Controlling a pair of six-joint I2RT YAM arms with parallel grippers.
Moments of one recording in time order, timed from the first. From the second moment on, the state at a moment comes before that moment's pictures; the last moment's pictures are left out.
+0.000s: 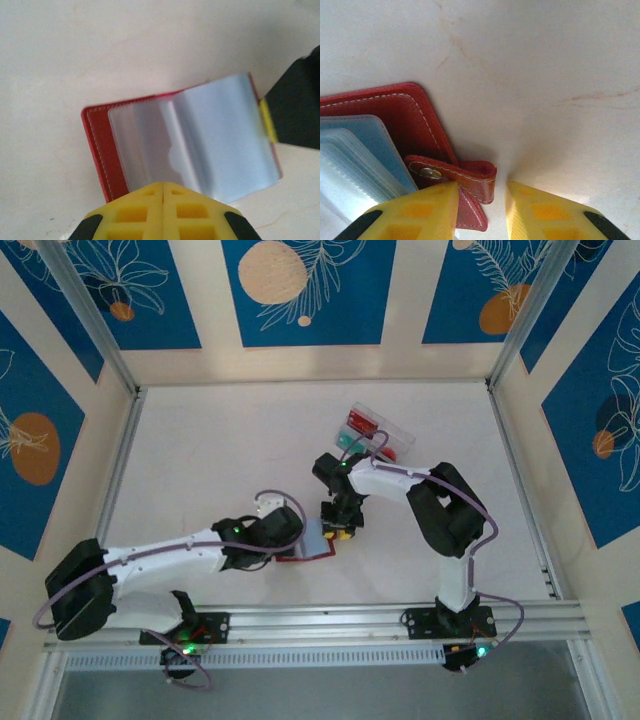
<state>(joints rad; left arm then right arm) -1.03 1.25 0.76 -0.56 -0.32 -0.93 0.73 1.93 1.27 -0.94 -0.27 0.74</state>
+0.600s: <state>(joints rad) -0.87 1.58 0.80 -0.30 0.10 -0.88 0.71 1.93 1.27 -0.95 -0.29 0.74</state>
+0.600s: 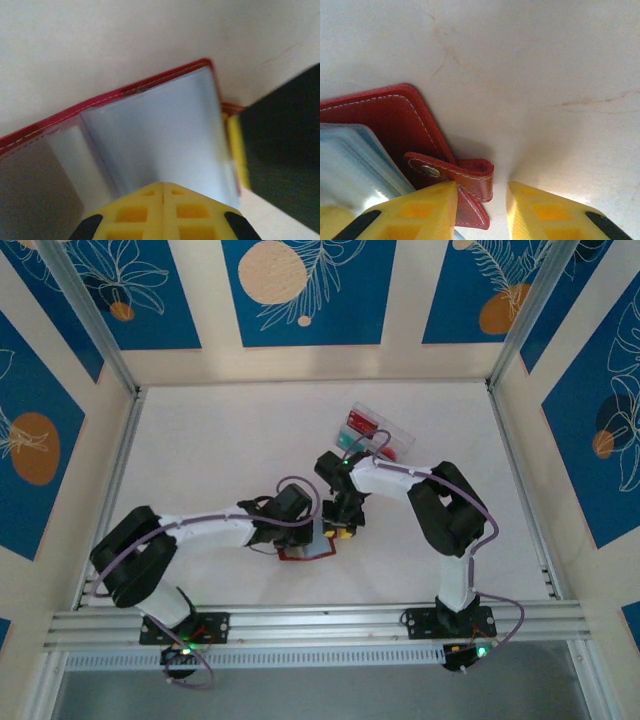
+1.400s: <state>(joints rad) -0.84 1.56 0.83 -0.25 0.26 -0.72 0.42 1.83 1.71 -1.22 0.32 0.55</state>
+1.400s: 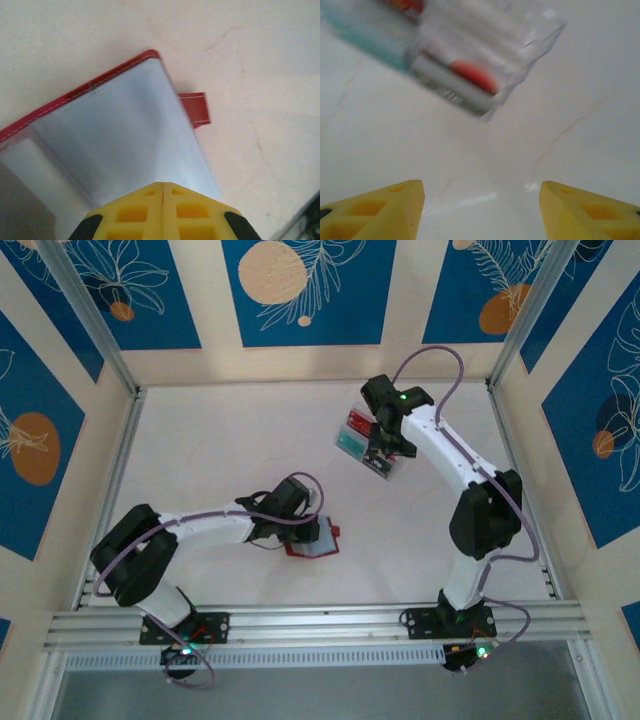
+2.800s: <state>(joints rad) -0.80 1.51 0.72 -0.30 0.27 -0.71 0.35 2.16 1.86 -1.09 0.48 0.24</state>
